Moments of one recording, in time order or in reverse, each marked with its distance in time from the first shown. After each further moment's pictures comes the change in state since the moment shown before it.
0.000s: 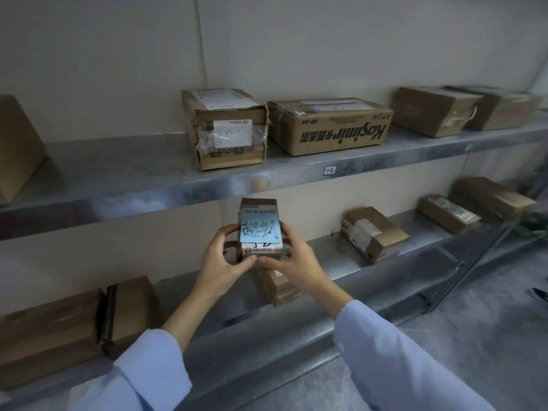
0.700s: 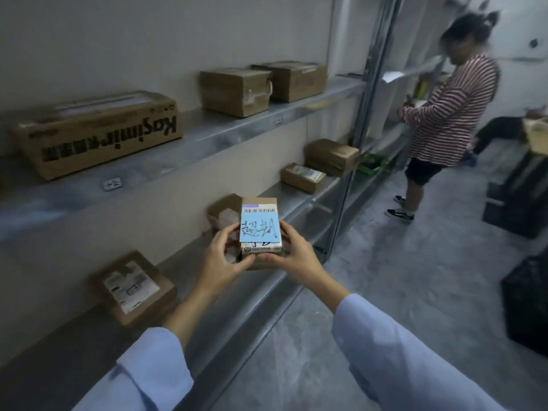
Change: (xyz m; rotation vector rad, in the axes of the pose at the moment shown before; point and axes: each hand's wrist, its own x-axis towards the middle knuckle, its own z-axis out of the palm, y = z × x) left_hand 0.000 0.115 0.259 -0.142 -0.474 0.184; right_hand -0.125 0.097 -0.234 0.012 0.430 0.232
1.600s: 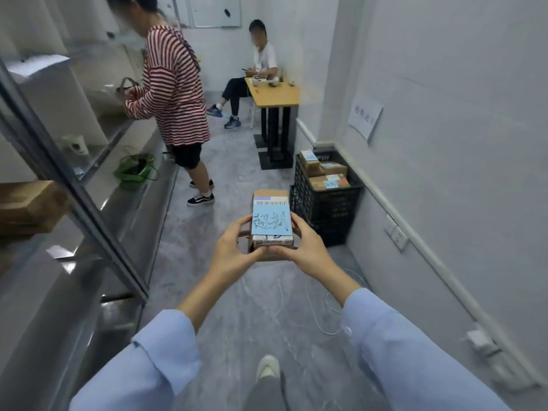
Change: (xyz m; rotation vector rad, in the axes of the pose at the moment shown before) left_hand 0.062 0.244 0.589 -0.242 -0.807 0.353; right_hand -0.191 0.183 -0.517 -0.143 0.807 0.346
